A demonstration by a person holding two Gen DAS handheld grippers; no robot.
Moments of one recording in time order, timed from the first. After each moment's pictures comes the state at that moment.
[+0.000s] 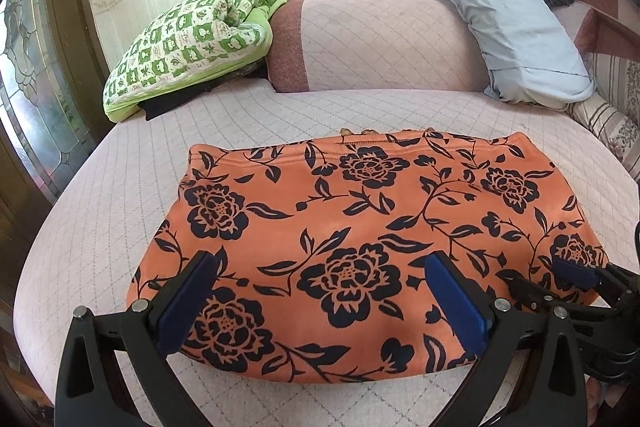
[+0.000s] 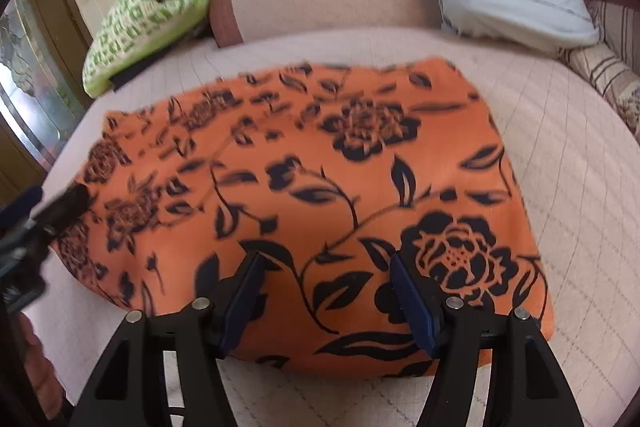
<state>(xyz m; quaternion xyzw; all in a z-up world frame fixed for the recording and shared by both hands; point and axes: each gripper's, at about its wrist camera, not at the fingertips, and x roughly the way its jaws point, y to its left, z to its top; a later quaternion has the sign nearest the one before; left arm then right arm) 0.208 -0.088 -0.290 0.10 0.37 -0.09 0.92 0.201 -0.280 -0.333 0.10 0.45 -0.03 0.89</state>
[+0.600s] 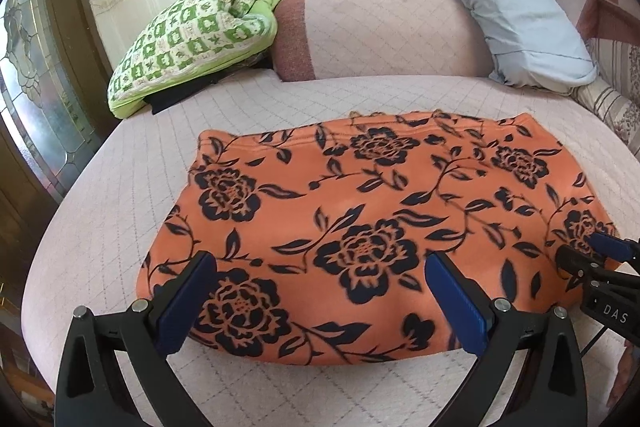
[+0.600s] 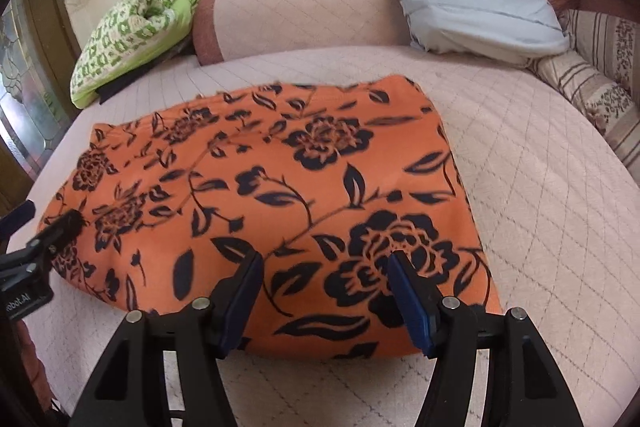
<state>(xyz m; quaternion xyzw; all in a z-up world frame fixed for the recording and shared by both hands) 0.202 -0.076 -0.301 0.12 0.38 -0.08 0.92 0.178 -0.295 -0.322 0.09 0.43 -0.07 0.90</state>
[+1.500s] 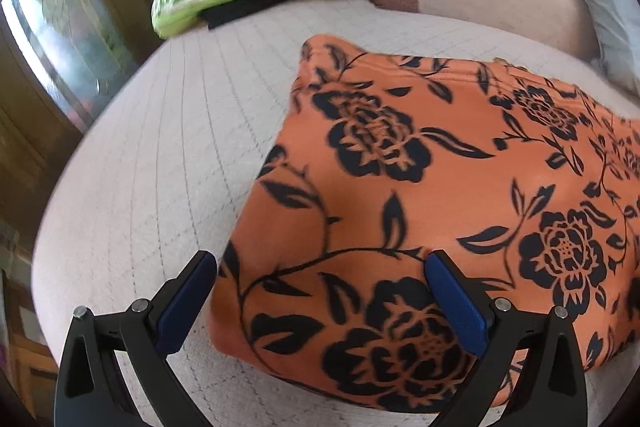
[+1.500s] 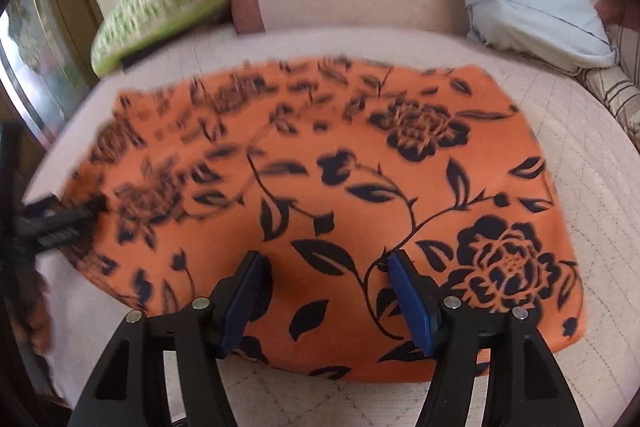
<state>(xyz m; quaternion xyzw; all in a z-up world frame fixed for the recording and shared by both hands) 0.286 0.026 -0.350 0.08 0.48 0.03 0.87 0.211 -0.238 -0.335 0.05 0.46 -0.02 0.89</state>
